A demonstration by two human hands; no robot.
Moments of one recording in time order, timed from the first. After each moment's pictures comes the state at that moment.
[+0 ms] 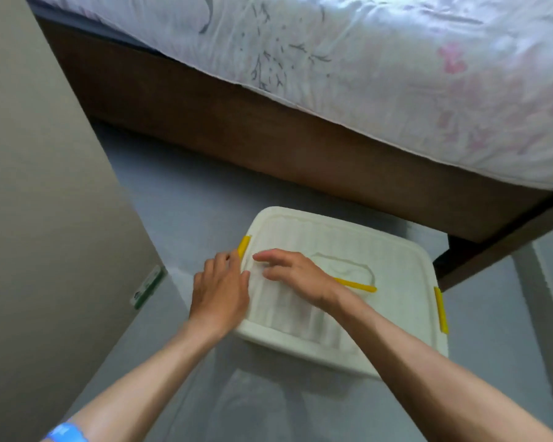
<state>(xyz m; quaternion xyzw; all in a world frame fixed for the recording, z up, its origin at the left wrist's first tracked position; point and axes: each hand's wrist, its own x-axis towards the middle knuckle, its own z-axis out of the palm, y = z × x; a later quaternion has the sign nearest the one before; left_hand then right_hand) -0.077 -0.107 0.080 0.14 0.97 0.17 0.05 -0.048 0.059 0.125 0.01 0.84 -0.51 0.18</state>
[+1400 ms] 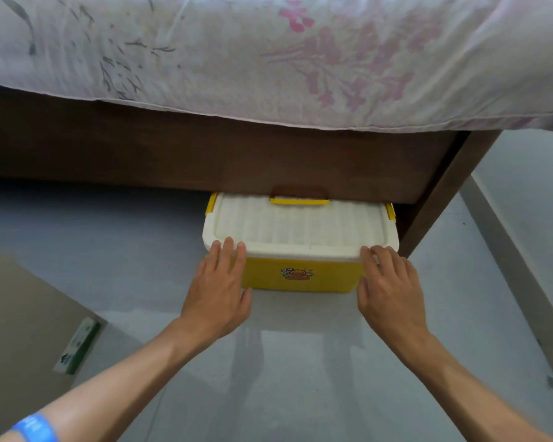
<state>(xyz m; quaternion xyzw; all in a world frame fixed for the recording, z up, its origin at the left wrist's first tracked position) -0.084 0.005 0.057 0.36 0.93 0.01 -0.03 0.068 0.257 0.033 0.19 0.95 0.05 -0.24</state>
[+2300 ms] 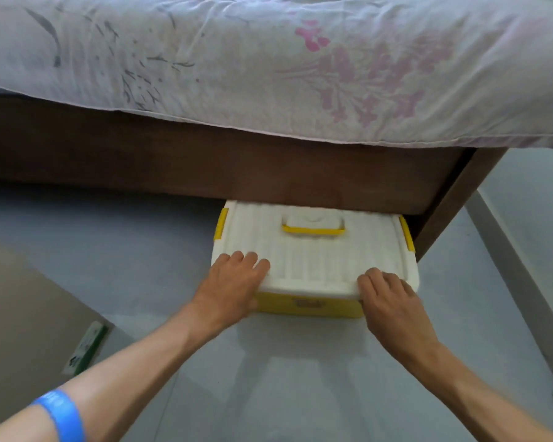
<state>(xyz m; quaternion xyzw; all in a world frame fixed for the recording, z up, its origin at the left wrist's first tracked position) -0.101 0.019 0.091 0.47 0.88 -0.05 -0.04 0.074 0.242 0.058 0.12 0.98 0.08 -0.12</state>
